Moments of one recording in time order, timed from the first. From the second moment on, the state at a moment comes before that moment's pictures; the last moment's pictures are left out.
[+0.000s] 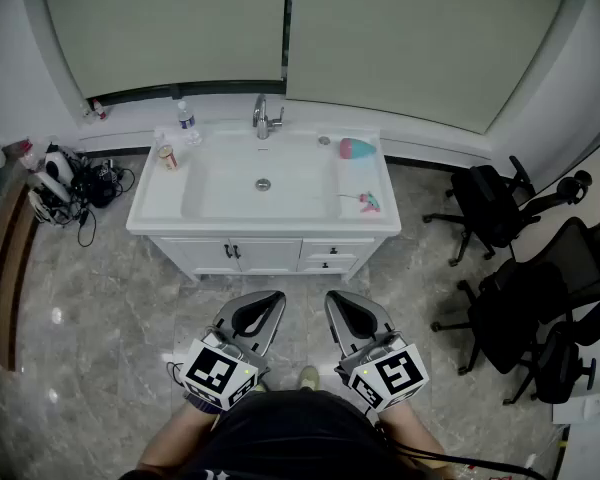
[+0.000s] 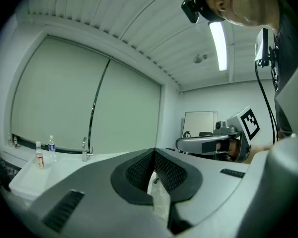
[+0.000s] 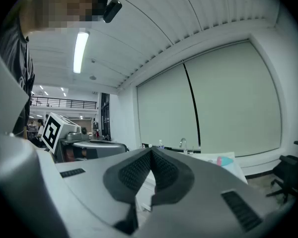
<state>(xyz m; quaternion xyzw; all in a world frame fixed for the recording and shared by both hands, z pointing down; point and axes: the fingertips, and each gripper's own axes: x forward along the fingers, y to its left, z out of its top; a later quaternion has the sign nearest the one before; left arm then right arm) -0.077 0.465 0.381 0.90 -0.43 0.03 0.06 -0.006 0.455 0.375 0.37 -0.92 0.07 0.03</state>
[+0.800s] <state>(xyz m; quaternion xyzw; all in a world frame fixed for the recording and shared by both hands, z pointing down) -0.049 0.447 0.399 0.90 -0.43 0.05 0.08 0.024 0.435 0.383 0.37 -0.92 0.09 0.00</state>
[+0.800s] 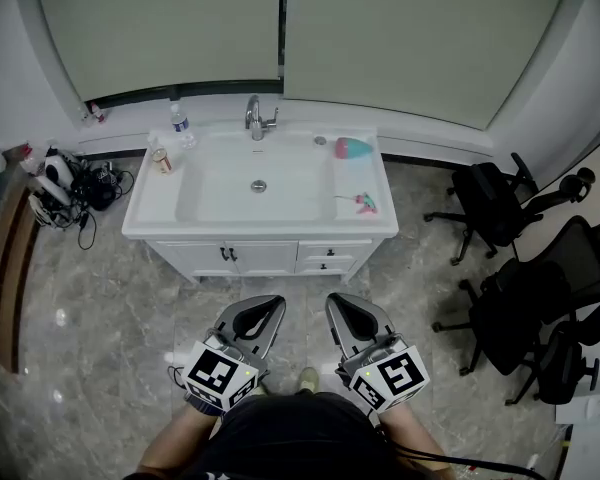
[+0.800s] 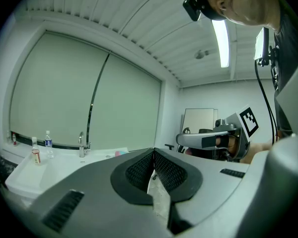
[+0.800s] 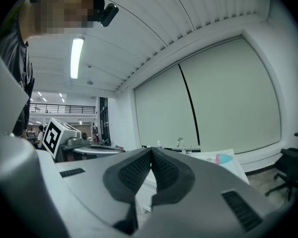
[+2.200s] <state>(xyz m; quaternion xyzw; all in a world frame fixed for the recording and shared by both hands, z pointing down) 0.053 0.045 0.476 0.95 -0.25 0.14 0.10 0.111 0.085 0.452 0.49 -0.86 0.13 0.06</state>
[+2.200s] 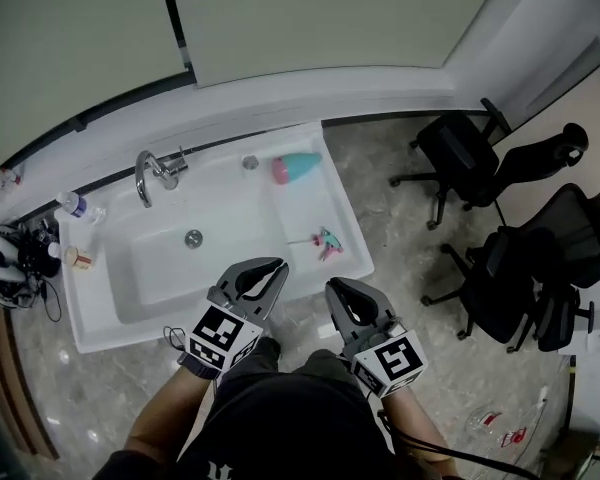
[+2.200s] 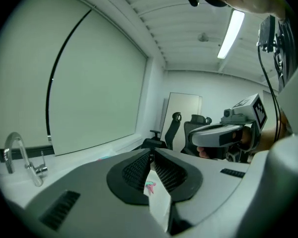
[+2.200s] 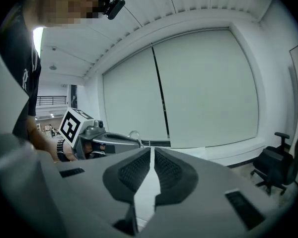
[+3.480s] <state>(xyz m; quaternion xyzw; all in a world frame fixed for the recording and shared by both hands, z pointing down) 0.171 -0.286 0.808 0.74 -0.10 0.66 -0.02 0.227 -0.063 0.743 0.42 -0.79 0.30 0.33</state>
